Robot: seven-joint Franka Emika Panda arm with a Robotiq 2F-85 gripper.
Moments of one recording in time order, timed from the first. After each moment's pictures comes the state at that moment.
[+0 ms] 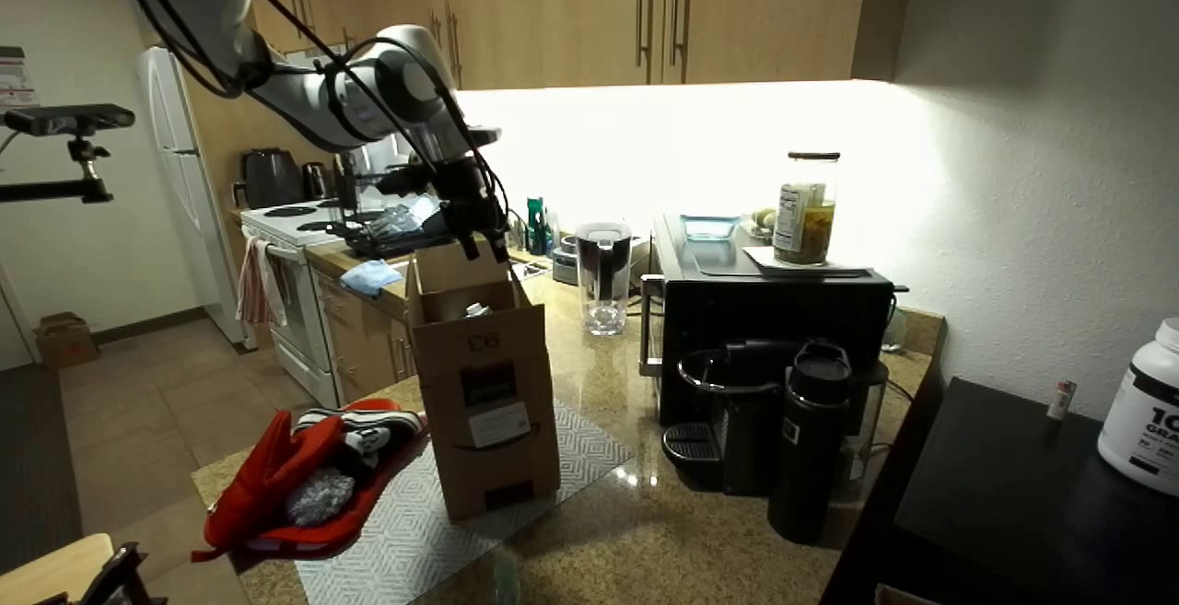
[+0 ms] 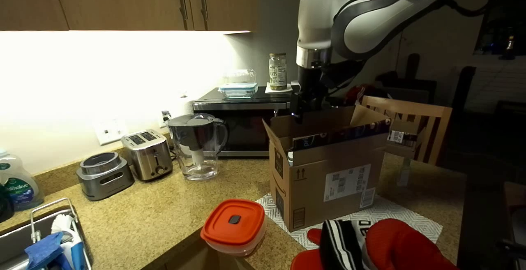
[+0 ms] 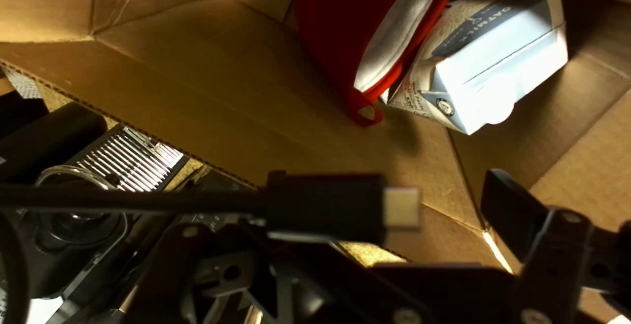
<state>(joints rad) 0.22 0.26 0.05 -1.82 -0.32 2.19 0.54</state>
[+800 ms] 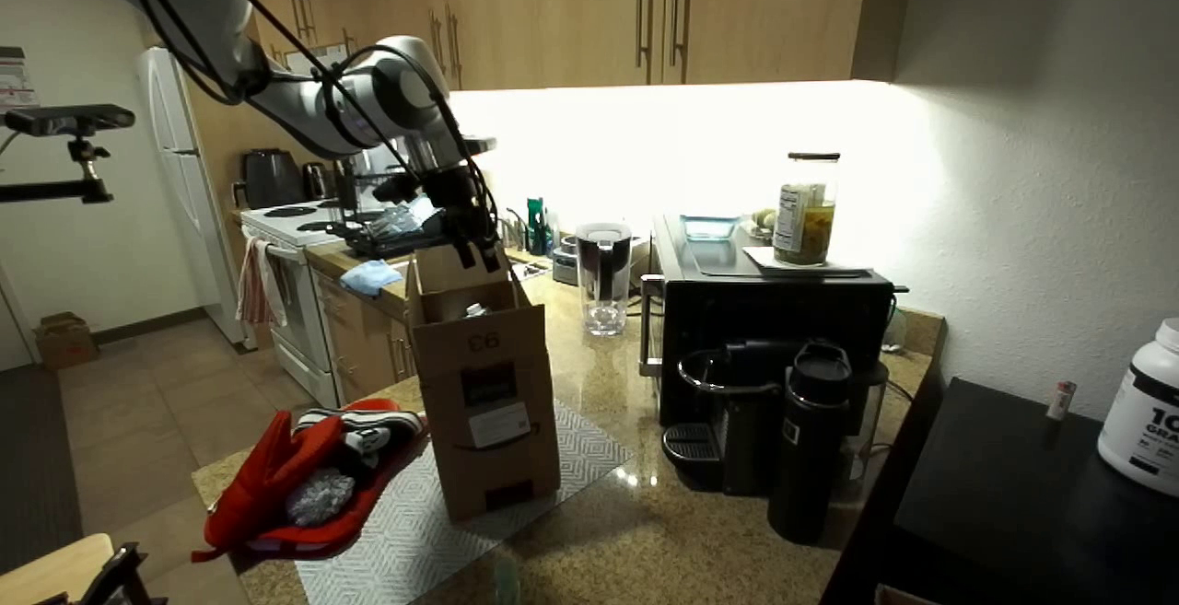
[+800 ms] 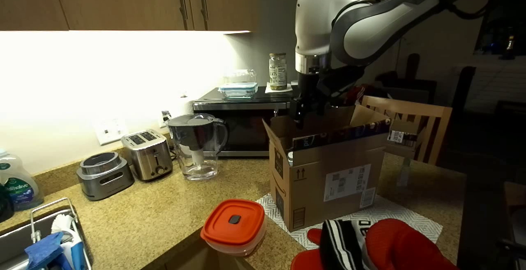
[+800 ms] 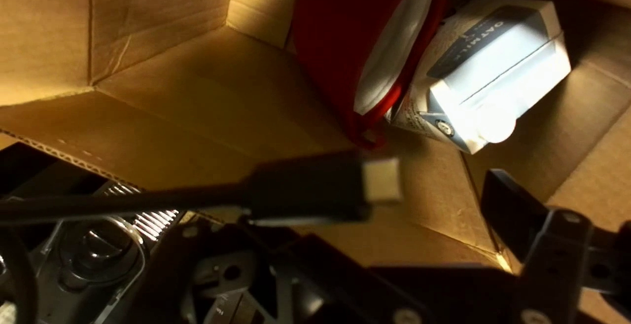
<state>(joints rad) 0.24 0.27 0.05 -1.82 -0.33 2.15 0.66</state>
